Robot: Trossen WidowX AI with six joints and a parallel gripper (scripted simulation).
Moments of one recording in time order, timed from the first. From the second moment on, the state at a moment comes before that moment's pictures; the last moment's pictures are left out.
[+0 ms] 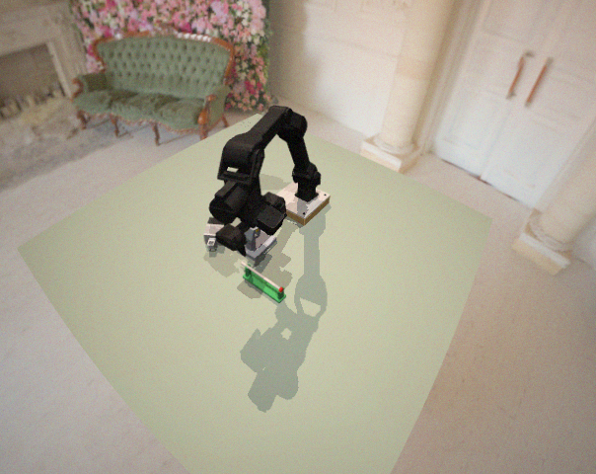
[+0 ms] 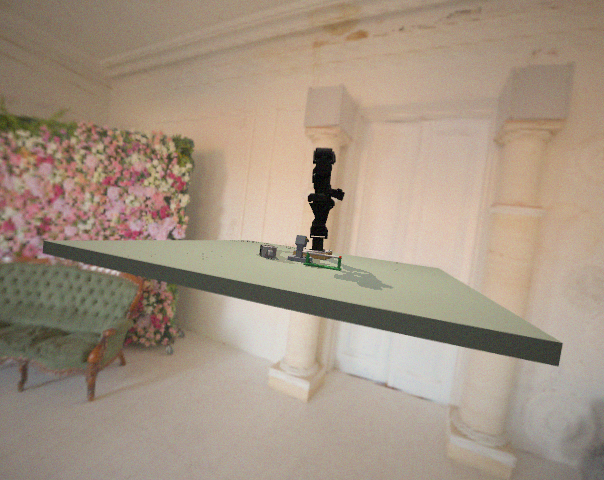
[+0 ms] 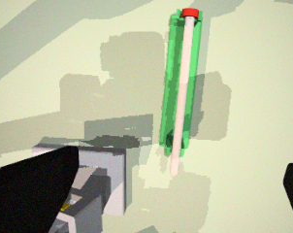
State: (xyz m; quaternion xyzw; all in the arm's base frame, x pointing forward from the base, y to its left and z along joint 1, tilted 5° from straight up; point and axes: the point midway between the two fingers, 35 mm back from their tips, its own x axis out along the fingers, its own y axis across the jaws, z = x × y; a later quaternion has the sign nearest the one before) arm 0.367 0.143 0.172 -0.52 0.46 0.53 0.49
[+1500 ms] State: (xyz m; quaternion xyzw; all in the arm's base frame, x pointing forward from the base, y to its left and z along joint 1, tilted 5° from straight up) arm 0.331 -0.101 0.084 -0.18 0.36 0.29 0.87
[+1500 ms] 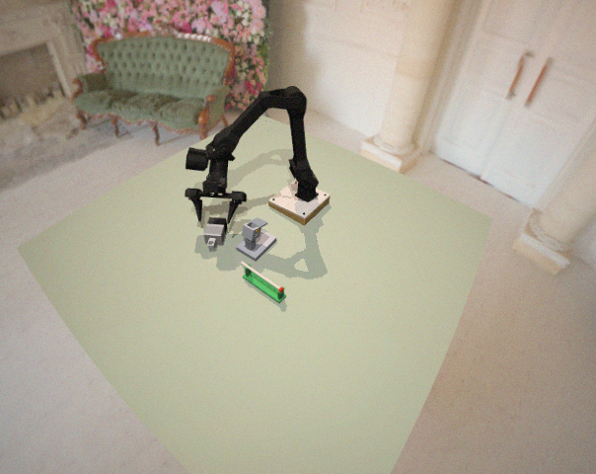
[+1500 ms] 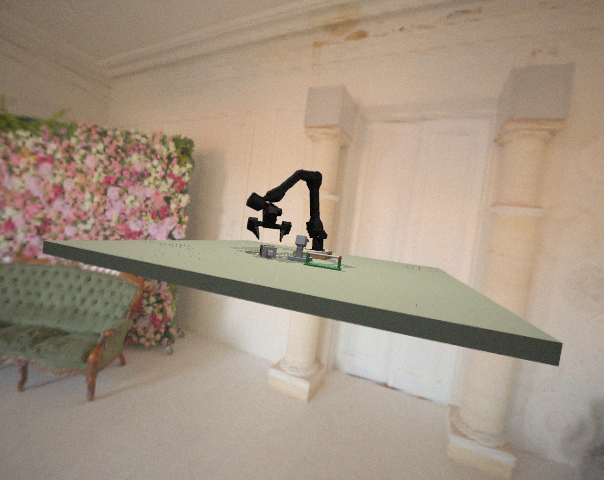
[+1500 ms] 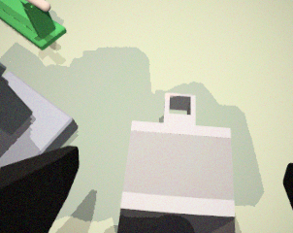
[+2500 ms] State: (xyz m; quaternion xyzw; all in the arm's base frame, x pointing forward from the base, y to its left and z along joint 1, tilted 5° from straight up) arm 0.336 -0.108 0.037 -0.18 0.36 0.28 0.87
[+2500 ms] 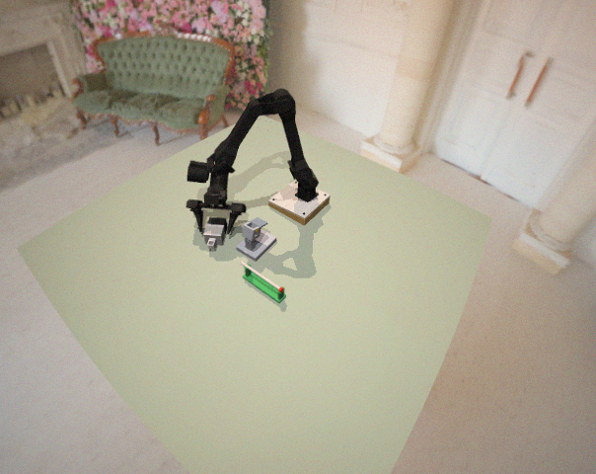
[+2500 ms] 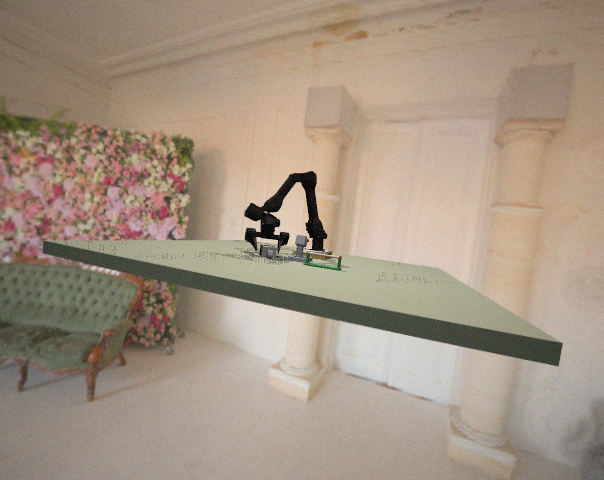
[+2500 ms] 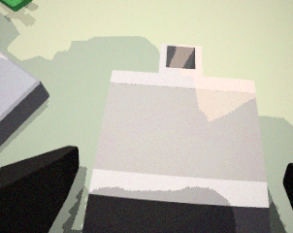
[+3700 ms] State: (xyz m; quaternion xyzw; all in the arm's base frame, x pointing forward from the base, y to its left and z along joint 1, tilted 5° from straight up) arm 0.334 -0.106 0.051 -0.17 0.36 0.29 0.87
